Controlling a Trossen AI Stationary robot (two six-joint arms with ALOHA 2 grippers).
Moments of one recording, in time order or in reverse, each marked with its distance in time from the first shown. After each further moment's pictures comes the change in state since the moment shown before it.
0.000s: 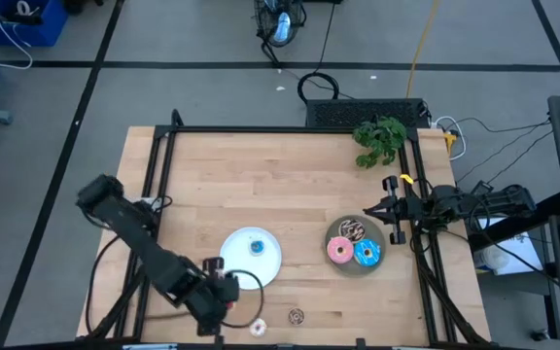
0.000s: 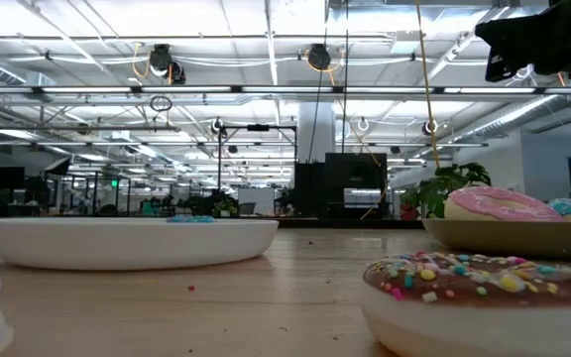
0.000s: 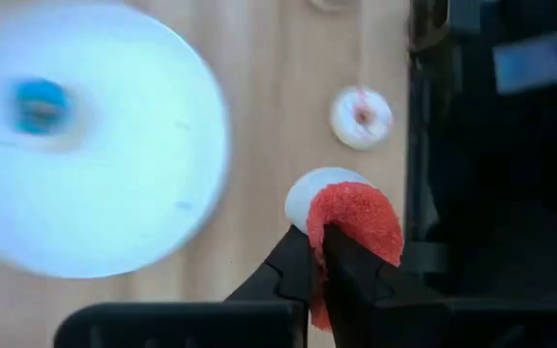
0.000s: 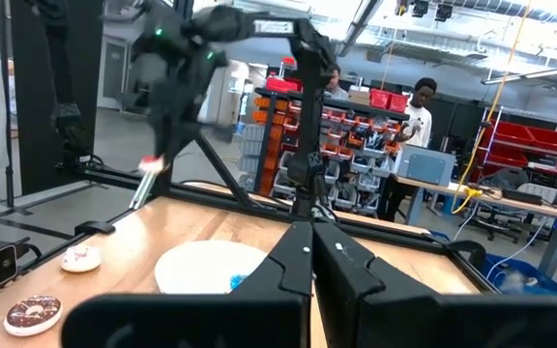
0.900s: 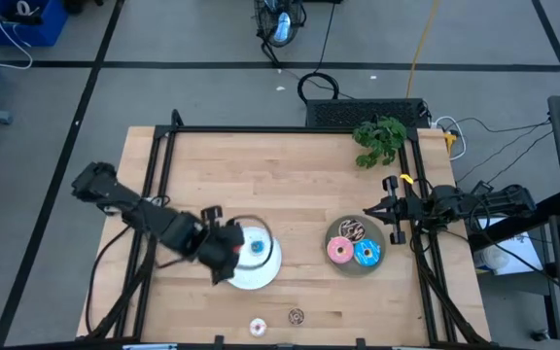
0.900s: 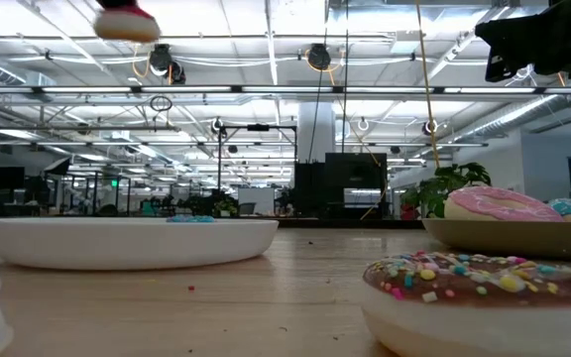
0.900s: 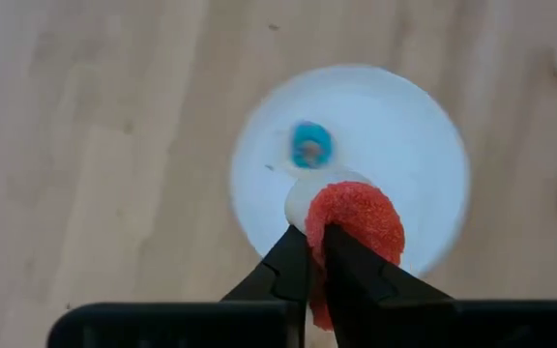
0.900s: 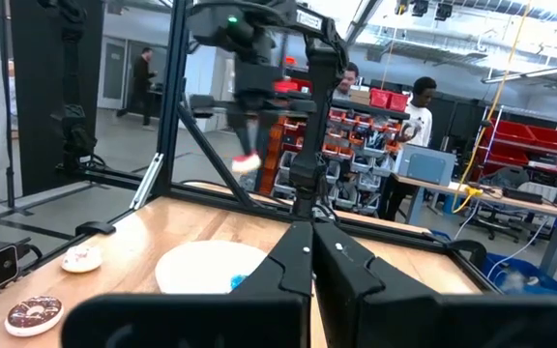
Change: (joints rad) left arm 0.251 -0.113 0.011 -0.225 -0.199 0.112; right arm 0.000 0.000 0.000 0.000 0.000 0.003
